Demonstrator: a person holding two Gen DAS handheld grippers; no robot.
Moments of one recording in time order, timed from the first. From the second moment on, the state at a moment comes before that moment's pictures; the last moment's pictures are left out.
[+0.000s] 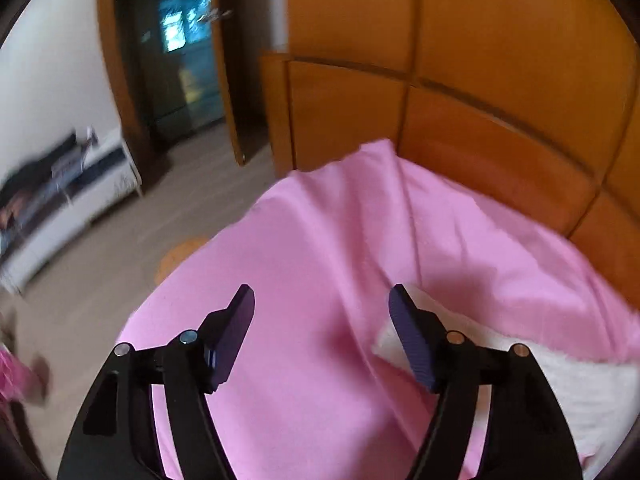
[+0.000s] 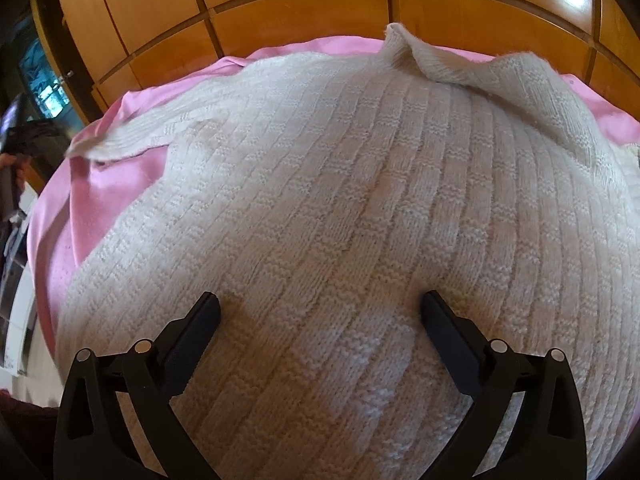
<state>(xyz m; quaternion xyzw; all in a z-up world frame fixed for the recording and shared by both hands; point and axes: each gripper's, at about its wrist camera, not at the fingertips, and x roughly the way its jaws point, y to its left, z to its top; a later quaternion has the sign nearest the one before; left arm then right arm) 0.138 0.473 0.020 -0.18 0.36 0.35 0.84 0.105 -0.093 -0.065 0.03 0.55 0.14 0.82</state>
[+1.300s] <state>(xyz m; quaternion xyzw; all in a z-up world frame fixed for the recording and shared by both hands) 0.145 0.417 -0.008 -0.26 0.36 0.39 0.81 0.107 -0.096 -0.066 0.01 0.54 0.15 0.83</state>
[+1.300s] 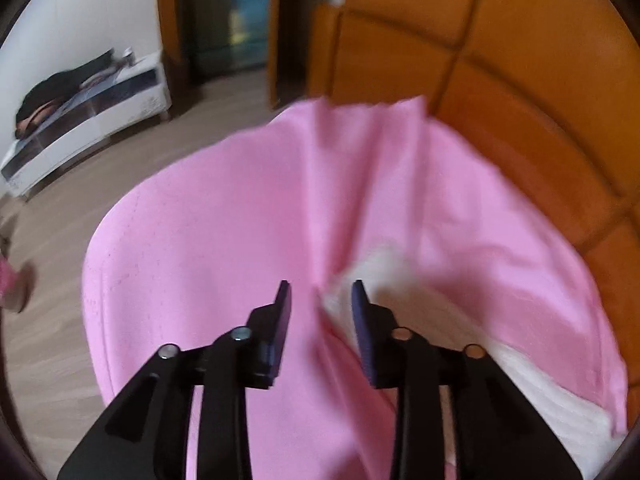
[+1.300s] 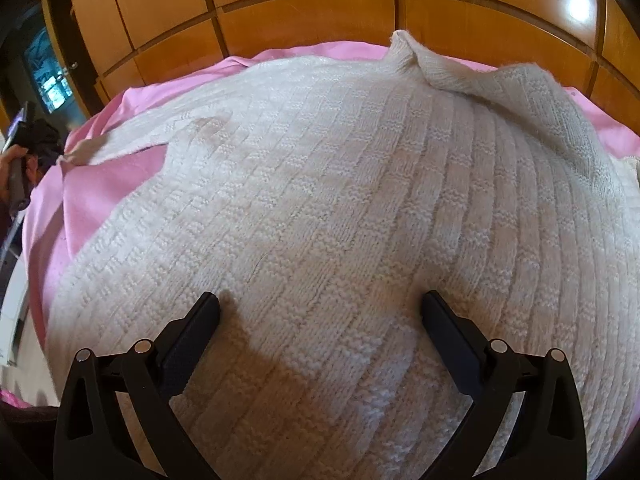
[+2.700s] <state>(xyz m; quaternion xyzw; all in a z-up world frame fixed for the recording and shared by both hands) 0.141 -0.036 -0.057 -0.03 0.48 -0.08 0.87 0.119 -0.520 0.113 -0.09 0.42 -0.34 0.84</state>
